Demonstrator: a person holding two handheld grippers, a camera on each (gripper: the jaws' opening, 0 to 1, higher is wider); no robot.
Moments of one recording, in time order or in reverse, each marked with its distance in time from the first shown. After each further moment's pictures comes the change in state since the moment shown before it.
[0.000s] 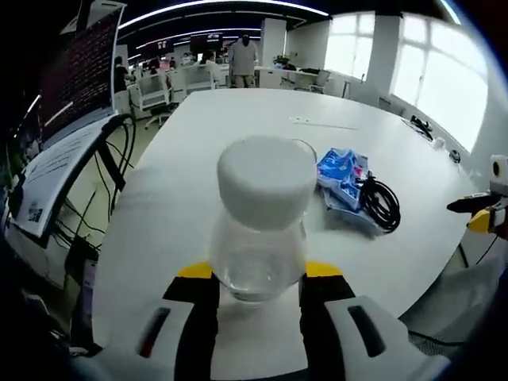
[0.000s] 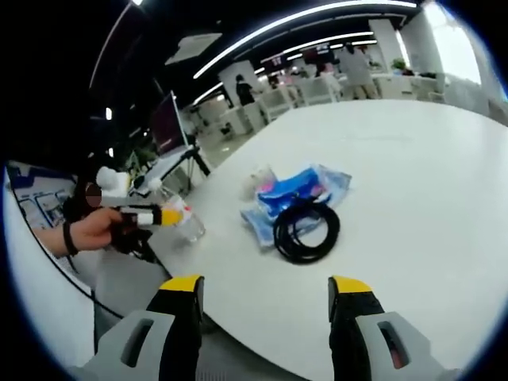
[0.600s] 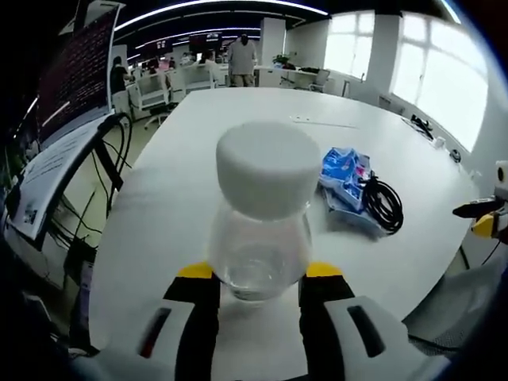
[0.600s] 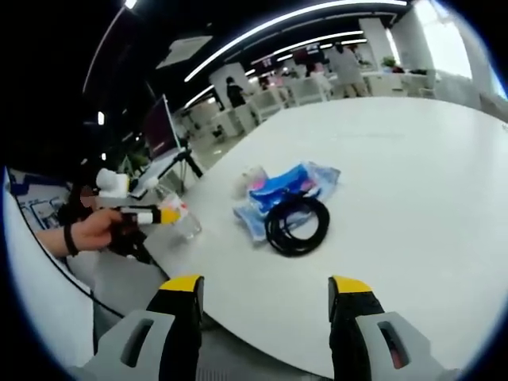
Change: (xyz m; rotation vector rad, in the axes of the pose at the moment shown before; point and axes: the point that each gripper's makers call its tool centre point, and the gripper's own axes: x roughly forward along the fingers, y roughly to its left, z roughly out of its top) left arm 0.011 0.001 0.002 0.002 0.002 -0.010; right arm -0.008 -0.011 -0.007 0.035 -0.011 -0.037
